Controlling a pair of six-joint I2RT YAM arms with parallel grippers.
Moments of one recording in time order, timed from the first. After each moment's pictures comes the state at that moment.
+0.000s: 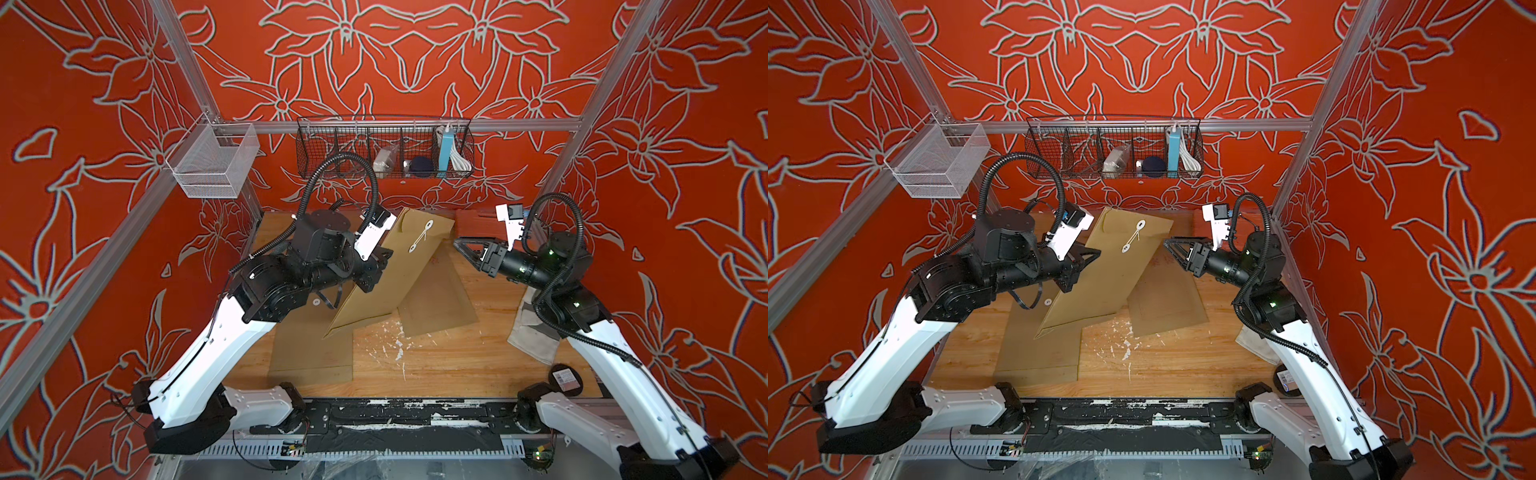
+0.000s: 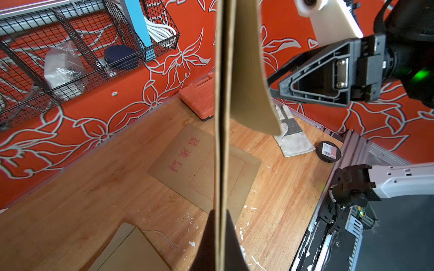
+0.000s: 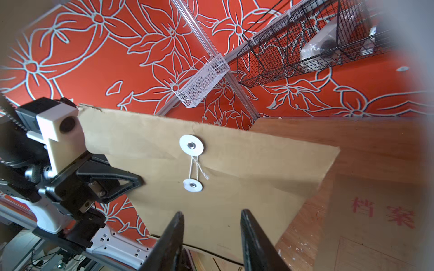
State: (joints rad) left arm -0.77 1.23 1.75 -0.98 0.03 0.00; right arm 0.37 0.96 1.04 -0.07 -0.71 0.67
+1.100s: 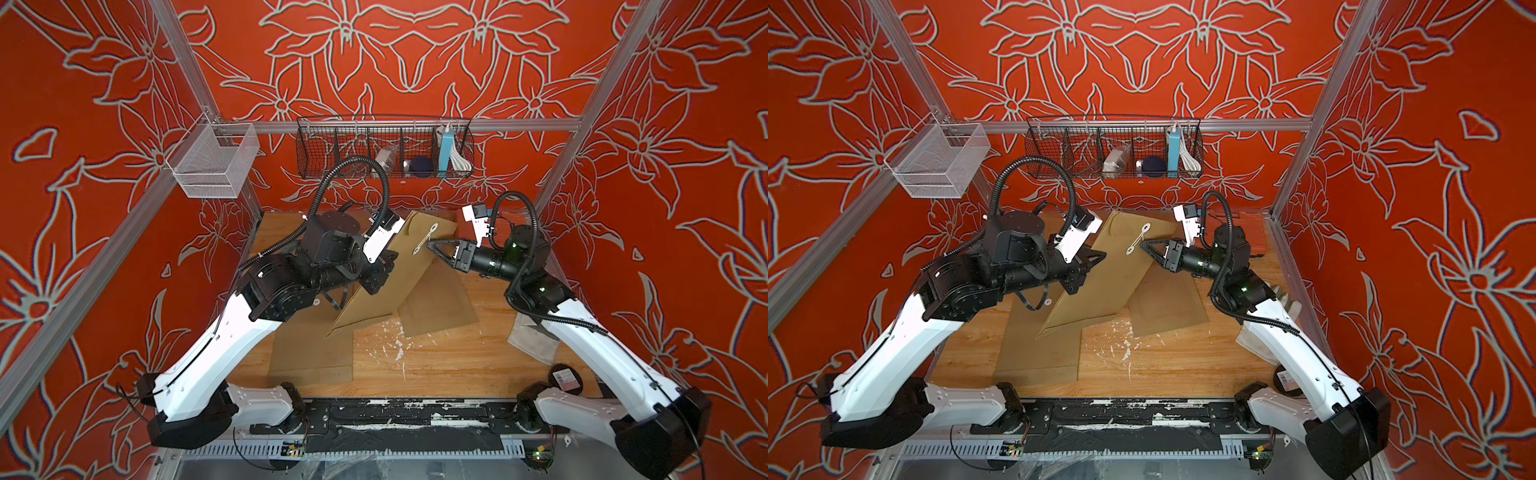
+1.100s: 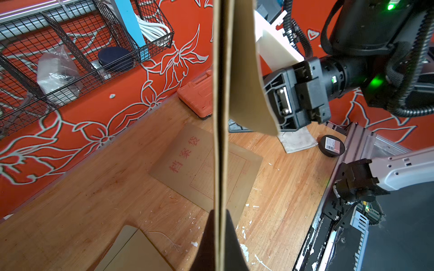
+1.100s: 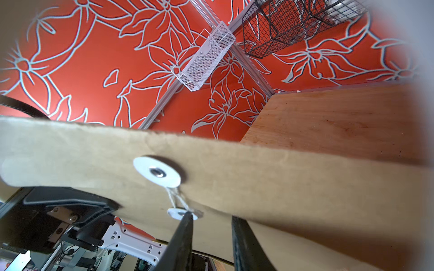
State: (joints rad) left arm -0.81 1.25 1.77 -0.98 0.00 0.02; right arm 0.50 1.12 1.04 0.03 -0.69 0.74
